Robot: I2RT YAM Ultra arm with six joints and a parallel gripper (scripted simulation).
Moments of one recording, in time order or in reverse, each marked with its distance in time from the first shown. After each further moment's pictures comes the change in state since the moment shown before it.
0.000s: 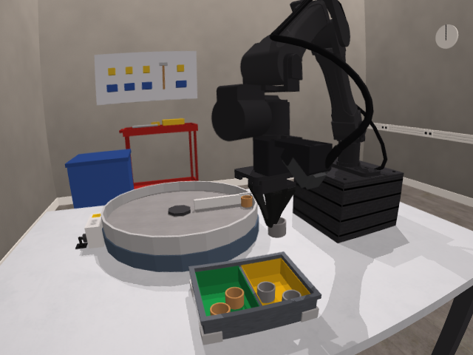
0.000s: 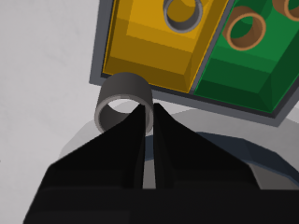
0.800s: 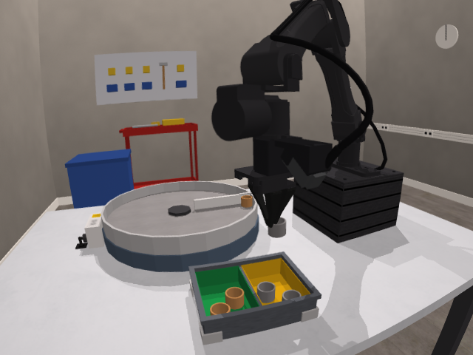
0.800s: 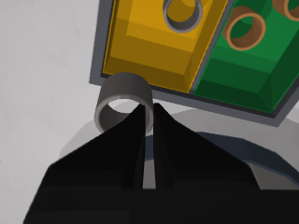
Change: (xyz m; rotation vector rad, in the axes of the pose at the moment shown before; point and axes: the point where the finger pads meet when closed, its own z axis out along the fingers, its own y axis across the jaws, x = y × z) arm 0.000 0.000 0.000 0.000 0.000 0.000
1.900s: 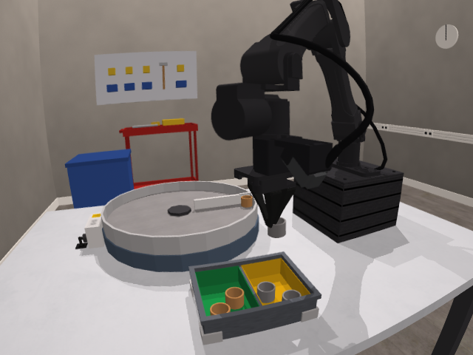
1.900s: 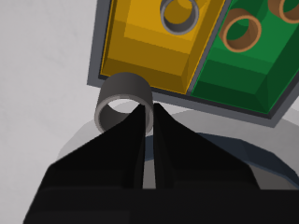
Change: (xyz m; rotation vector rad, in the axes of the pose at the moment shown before) arm -0.002 -0.002 -0.001 0.003 -0.001 -0.001
